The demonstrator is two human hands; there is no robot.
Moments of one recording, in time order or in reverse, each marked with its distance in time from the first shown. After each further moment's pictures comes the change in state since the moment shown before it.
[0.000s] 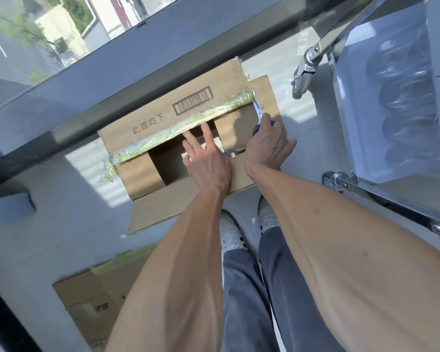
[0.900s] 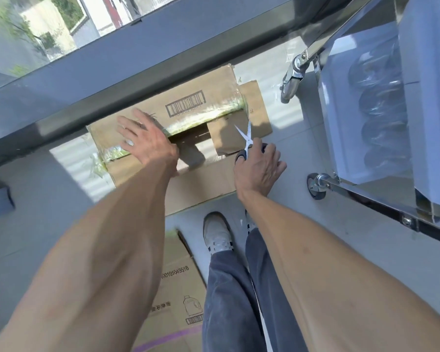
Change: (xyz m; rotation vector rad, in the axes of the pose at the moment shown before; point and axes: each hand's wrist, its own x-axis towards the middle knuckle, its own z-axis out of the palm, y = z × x) left_hand 0.060 -0.062 -0.037 0.063 0.036 -0.323; right_hand -0.055 0.022 -0.008 0.043 -0.033 0.018
